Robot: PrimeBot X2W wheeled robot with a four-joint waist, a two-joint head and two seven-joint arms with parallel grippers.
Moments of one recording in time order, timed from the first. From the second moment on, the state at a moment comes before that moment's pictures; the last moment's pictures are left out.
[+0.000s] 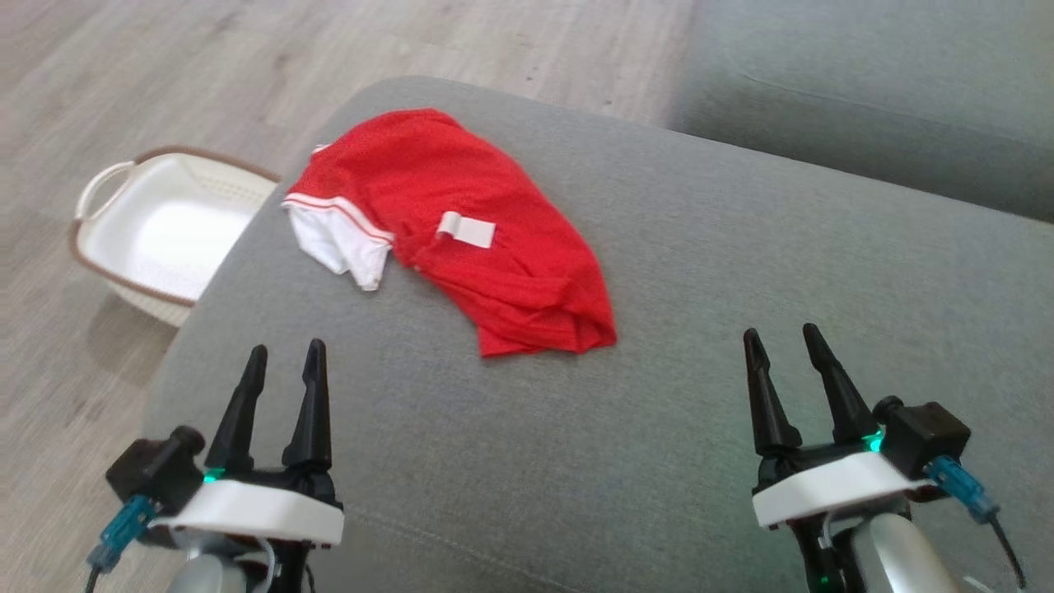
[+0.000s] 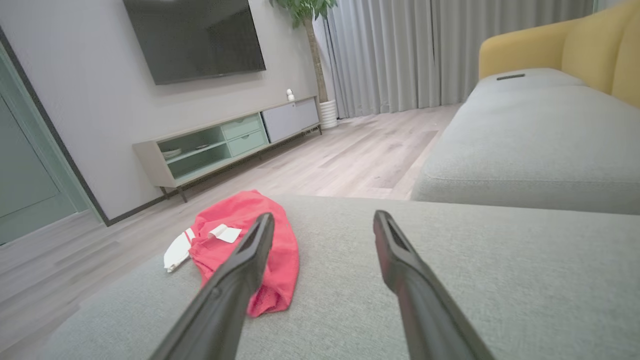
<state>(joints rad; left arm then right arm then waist) 0.02 0.05 -0.10 0.14 -0.37 -0.12 -0.26 -0.06 -0.05 0.16 0.28 0.27 0.13 -0.25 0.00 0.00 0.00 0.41</state>
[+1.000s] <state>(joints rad) -0.61 0.34 -0.35 0.70 -0.43 -0.13 0.00 -0.20 -0.08 0.02 0.02 0.10 0.13 -0.12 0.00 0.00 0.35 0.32</state>
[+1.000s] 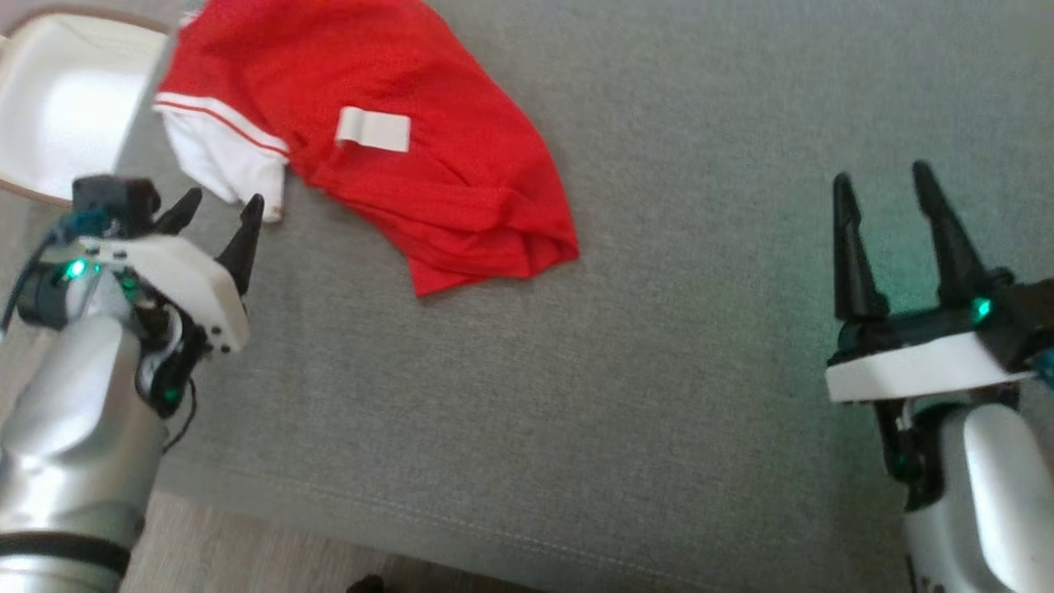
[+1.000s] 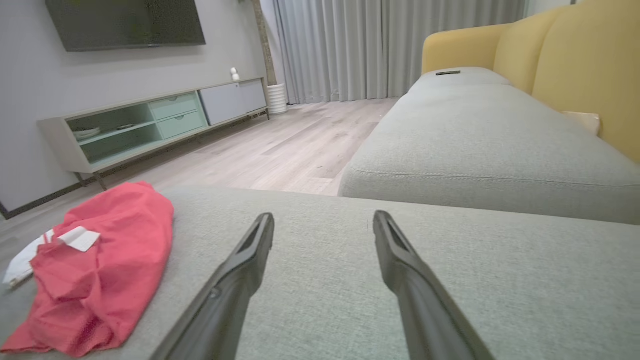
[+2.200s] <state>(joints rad) -0.83 0.43 -0.50 0.63 -0.54 -0.08 -0.25 -0.19 -0.07 0.01 0.06 0.11 0.13 -0.15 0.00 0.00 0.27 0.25</state>
